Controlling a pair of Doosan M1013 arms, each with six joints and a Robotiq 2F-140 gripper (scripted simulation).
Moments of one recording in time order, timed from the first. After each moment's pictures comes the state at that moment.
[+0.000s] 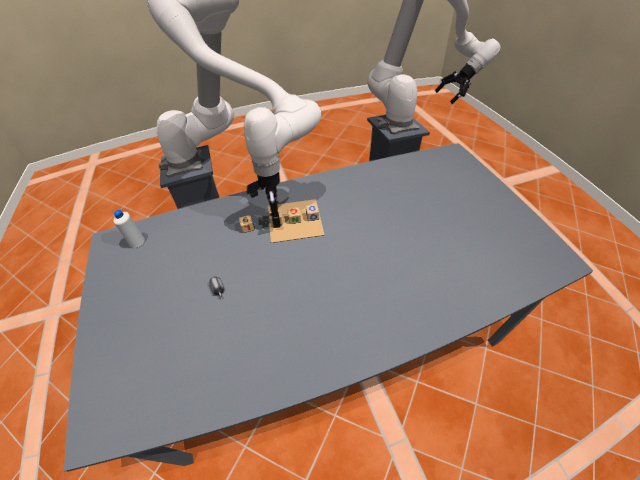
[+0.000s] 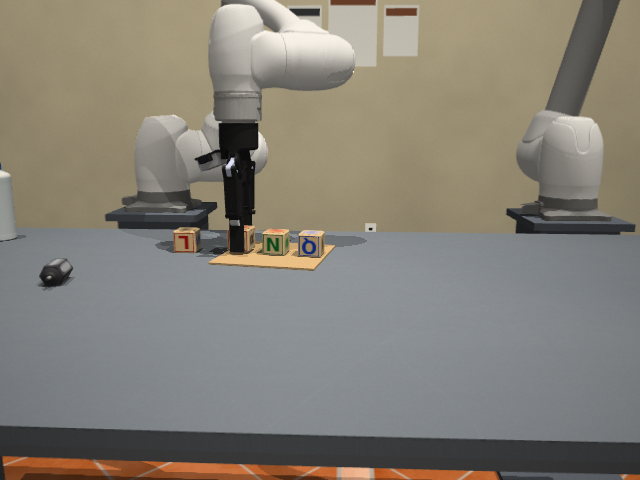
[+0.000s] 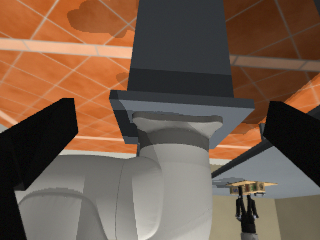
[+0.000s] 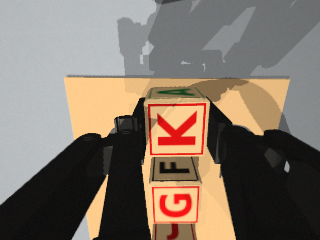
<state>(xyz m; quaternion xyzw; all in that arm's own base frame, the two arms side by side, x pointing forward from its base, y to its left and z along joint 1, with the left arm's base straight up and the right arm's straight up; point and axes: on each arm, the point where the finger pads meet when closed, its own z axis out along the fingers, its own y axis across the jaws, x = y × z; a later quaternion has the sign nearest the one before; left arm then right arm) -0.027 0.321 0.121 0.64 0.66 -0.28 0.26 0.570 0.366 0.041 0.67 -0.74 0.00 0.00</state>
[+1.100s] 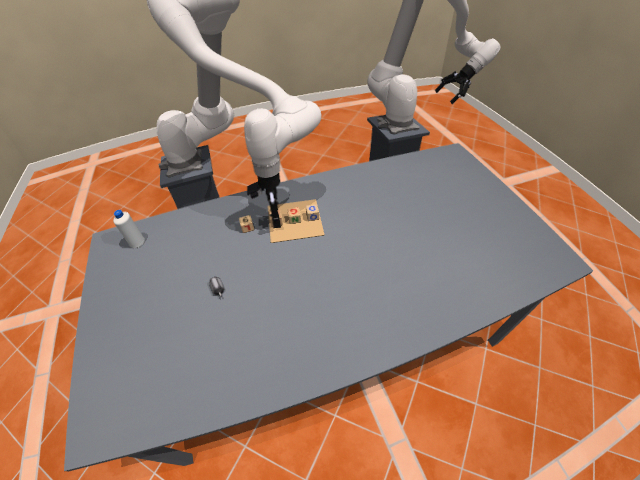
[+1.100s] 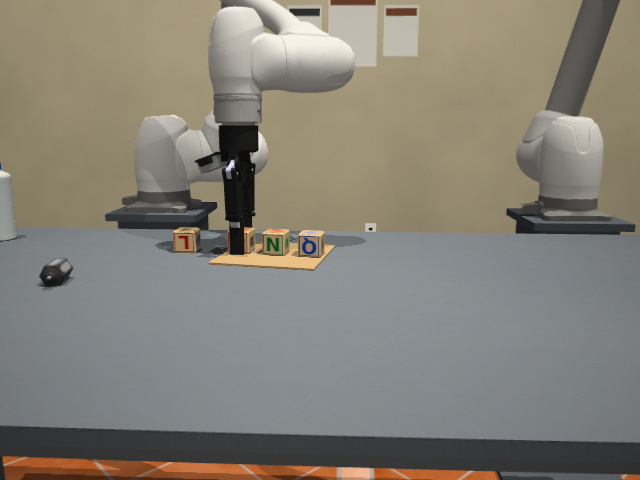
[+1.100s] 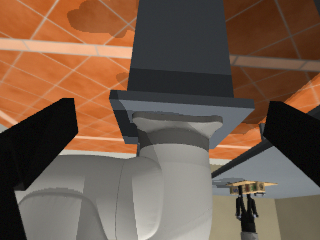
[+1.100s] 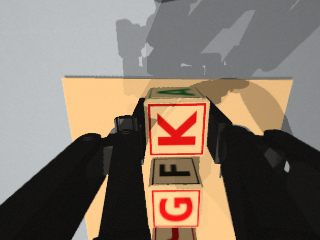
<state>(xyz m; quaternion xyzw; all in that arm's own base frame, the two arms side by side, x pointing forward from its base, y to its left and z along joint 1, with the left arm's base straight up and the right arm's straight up) -0.027 0.321 0.121 0.64 0.66 -0.28 0.26 0.570 0.366 0.037 0.67 -0.74 0.00 0.00</state>
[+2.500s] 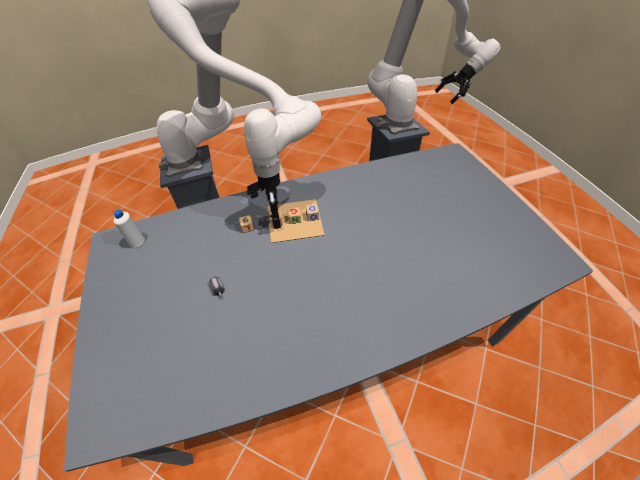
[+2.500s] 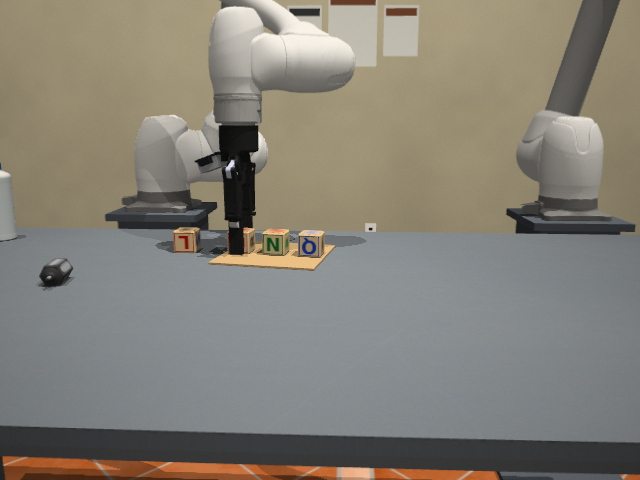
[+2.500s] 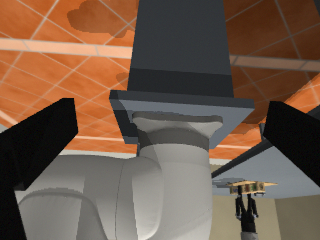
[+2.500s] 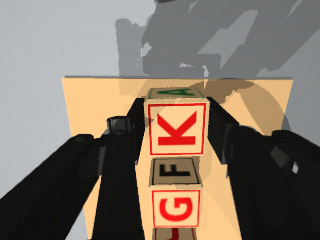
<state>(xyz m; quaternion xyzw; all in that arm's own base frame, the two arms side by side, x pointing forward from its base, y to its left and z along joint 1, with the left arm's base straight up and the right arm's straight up) -0.027 0.321 0.121 0.64 0.66 -0.28 0.26 0.570 0.366 0.037 0.67 -0.74 0.00 0.00</state>
